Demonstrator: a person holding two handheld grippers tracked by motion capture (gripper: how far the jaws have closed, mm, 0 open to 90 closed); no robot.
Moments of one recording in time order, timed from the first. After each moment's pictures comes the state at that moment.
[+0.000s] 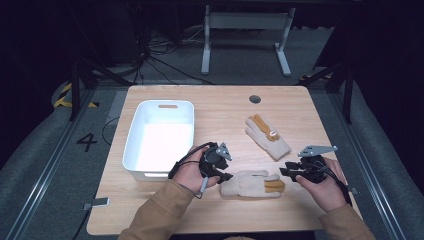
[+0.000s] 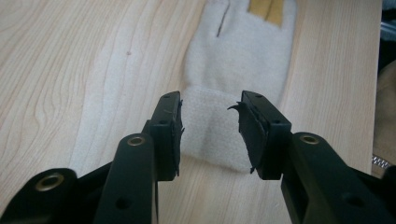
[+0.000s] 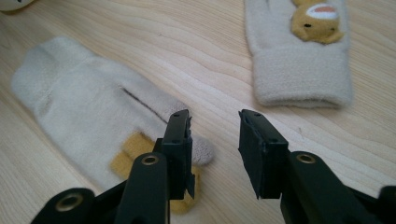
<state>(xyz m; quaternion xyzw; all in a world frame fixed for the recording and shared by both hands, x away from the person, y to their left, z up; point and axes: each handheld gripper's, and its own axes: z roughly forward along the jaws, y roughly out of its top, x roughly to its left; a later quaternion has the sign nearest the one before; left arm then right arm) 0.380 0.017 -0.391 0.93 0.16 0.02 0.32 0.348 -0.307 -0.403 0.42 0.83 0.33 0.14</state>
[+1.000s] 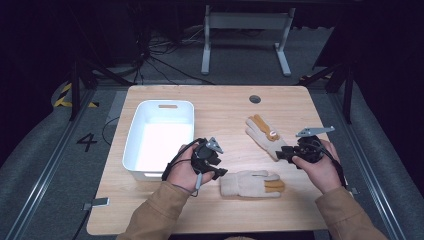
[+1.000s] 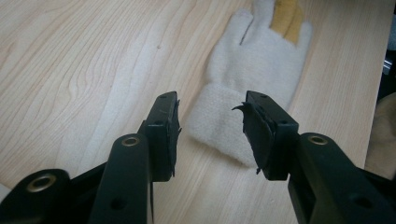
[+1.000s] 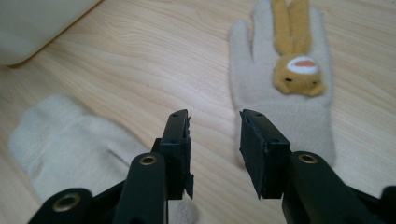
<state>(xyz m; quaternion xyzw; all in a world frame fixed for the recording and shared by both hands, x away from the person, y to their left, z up) 0.379 0.036 -0.382 0.91 0.23 0.01 0.33 0.396 -0.304 -0.386 0.43 0.82 0.36 0.12</state>
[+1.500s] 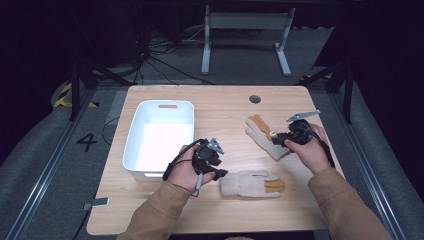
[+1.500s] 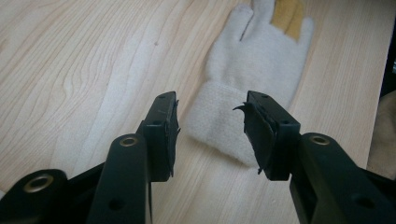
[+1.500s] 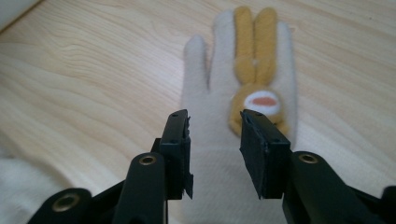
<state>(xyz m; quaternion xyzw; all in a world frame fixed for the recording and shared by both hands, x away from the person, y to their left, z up) 0.380 0.033 -0.387 0.92 0.23 0.01 0.33 0.460 -0.300 -0.398 0.44 0.83 0.32 0.14</state>
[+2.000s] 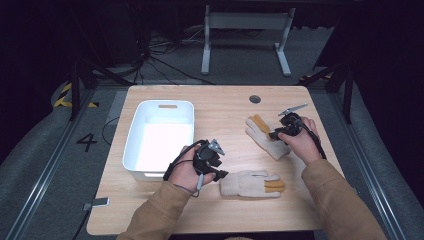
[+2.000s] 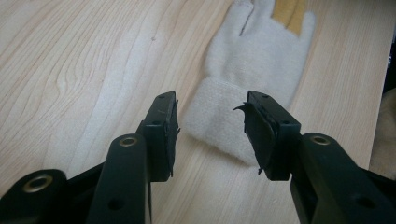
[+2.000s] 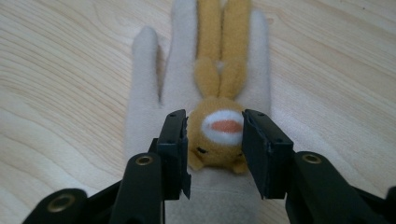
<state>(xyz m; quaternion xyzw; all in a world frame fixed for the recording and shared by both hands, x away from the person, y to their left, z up) 0.381 0.031 -0.391 0.92 0.23 0.01 0.32 0.502 -0.295 -0.418 0.45 0.84 0.26 0.14</state>
